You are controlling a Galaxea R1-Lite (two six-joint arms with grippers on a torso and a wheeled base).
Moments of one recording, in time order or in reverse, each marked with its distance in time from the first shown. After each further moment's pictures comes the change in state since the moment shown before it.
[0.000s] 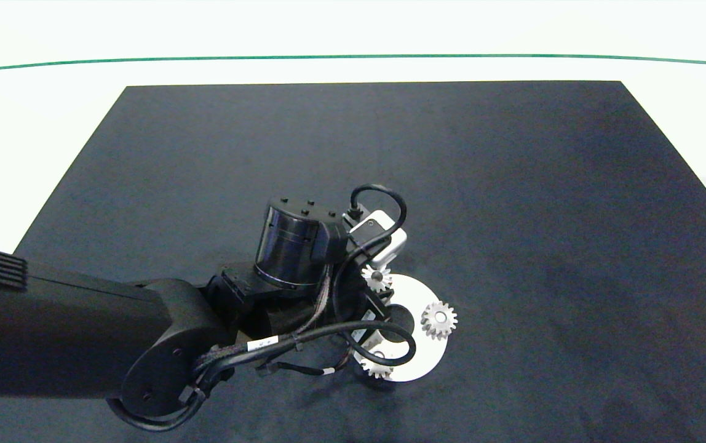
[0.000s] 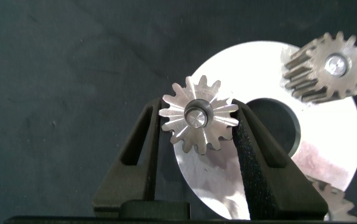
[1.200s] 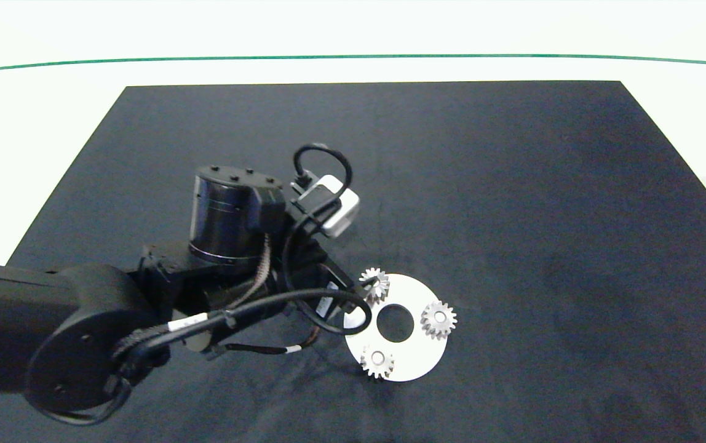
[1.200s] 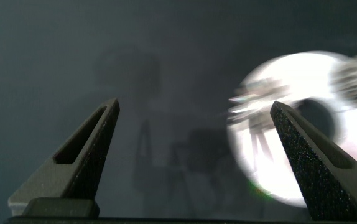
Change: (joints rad) left arm 0.101 -0.149 0.055 0.014 0.006 -0.016; right arm -0.061 0.021 -0.014 -0.003 -0.002 0.001
